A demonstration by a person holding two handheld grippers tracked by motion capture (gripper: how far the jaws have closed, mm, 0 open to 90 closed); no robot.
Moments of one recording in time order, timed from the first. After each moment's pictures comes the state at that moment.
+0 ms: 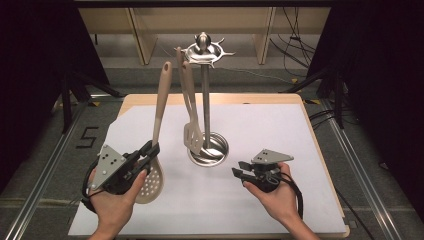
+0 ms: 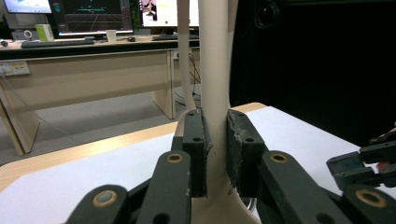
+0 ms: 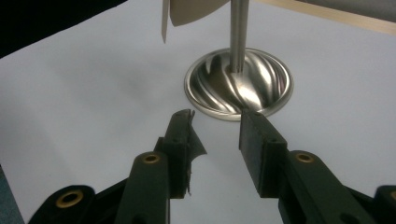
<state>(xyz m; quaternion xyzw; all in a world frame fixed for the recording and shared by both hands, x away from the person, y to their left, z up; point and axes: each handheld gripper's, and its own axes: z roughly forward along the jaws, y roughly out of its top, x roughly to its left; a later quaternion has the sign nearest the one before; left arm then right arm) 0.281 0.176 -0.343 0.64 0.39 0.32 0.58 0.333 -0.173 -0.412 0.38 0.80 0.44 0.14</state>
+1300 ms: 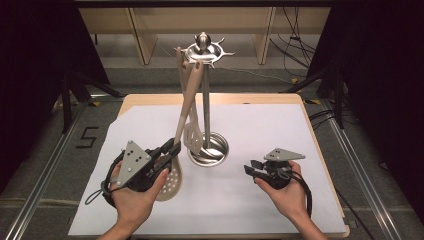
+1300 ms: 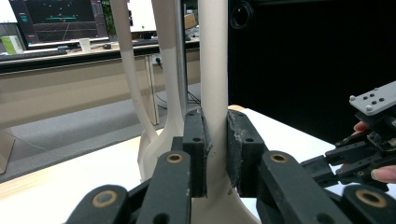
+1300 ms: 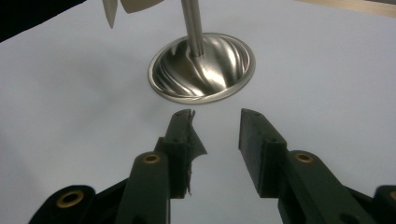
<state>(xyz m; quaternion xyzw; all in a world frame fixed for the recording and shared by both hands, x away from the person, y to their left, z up) 0.286 0.135 -0.334 0.66 0.35 0.30 0.59 0.346 -0.203 -0.425 0.42 0.79 0.43 0.14</state>
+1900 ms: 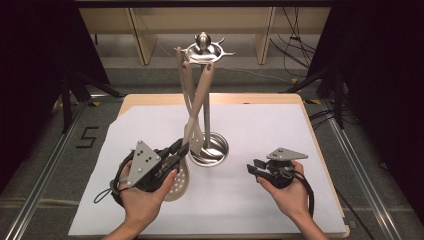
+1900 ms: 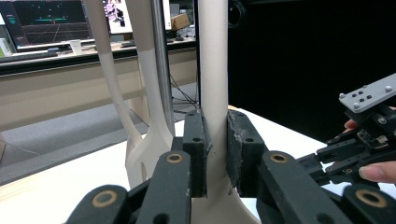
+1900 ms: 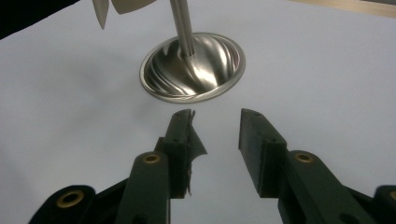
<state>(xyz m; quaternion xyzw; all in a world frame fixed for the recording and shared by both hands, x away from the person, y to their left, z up) 0.287 0.119 -0.335 0.67 0.34 0.30 0.59 0.345 -0.206 -0.425 0.43 0.78 0.44 0.14</state>
